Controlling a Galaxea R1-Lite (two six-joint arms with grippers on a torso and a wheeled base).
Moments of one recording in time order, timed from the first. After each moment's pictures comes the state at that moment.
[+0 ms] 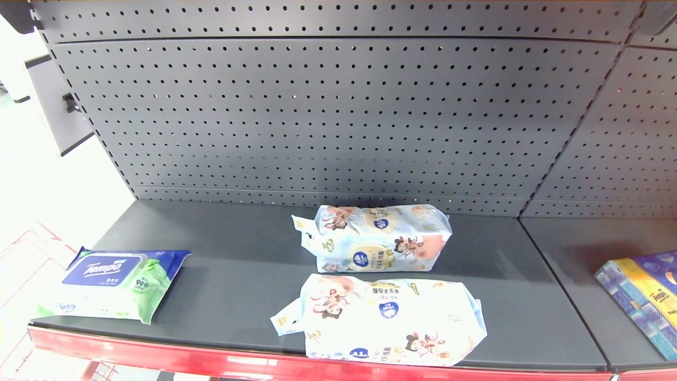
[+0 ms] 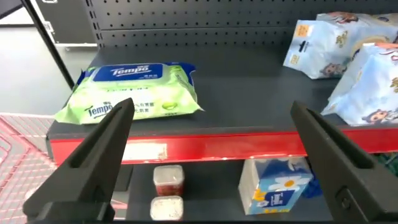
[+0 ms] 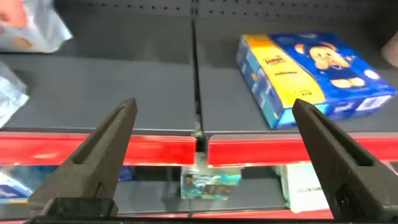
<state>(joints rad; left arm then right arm) -0.08 0.00 0.00 -0.09 -0.06 -0.01 -0.02 0.09 0.00 -0.05 -0.11 -0.08</state>
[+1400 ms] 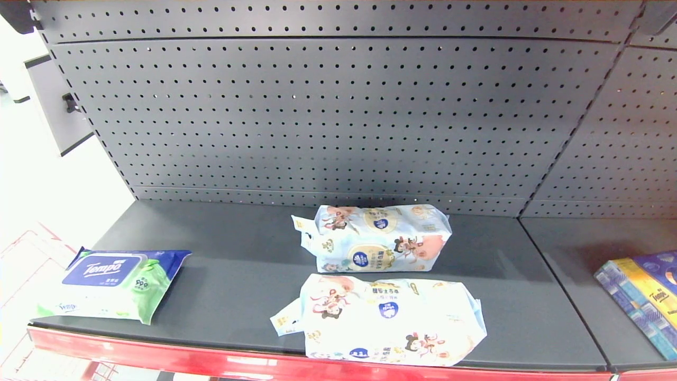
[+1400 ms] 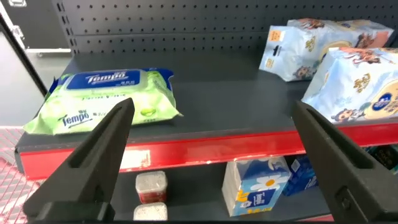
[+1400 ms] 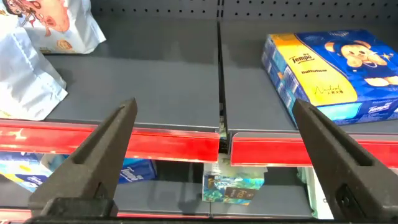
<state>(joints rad) -0.08 0.00 -0.01 -0.13 -0.17 -0.03 0.00 0.00 0.00 0.01 -0.03 -0.02</state>
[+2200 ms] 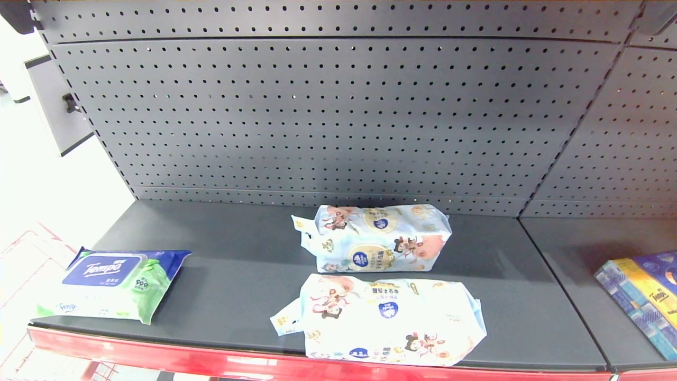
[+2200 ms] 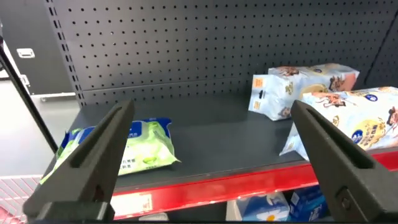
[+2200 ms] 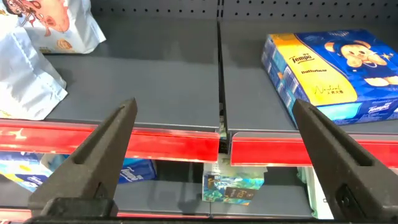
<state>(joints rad) -0.08 0.00 -0.09 -0.17 -0.18 -0.01 0.00 0.00 0.00 0.01 -0.03 -0.02</state>
